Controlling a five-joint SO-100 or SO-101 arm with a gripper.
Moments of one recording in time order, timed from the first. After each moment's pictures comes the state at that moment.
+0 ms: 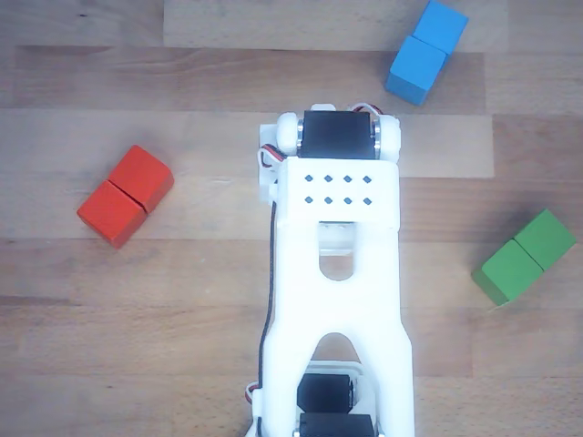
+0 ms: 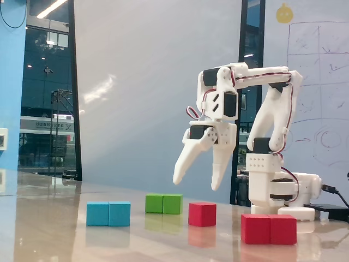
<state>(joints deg) -1.8 114.8 125.7 78.8 -3.6</state>
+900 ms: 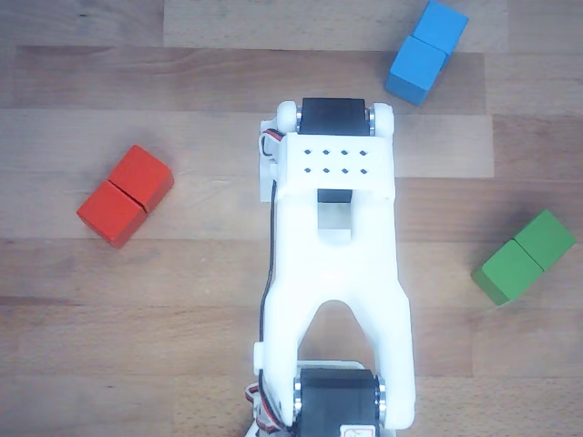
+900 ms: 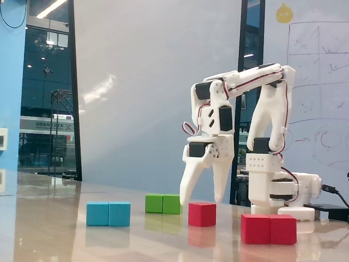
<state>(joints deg) -1.8 104.9 126.4 76.6 -9.8</state>
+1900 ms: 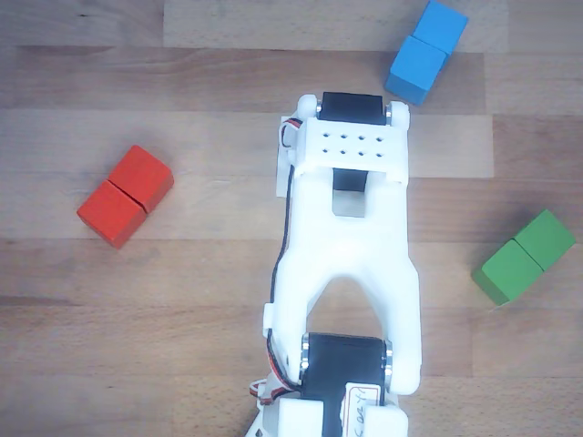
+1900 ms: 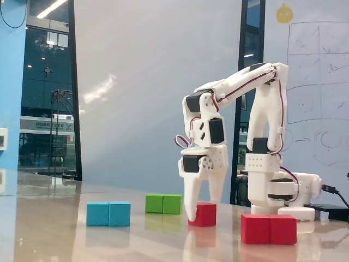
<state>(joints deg) 1.7 97.8 126.4 71.7 -12.0</state>
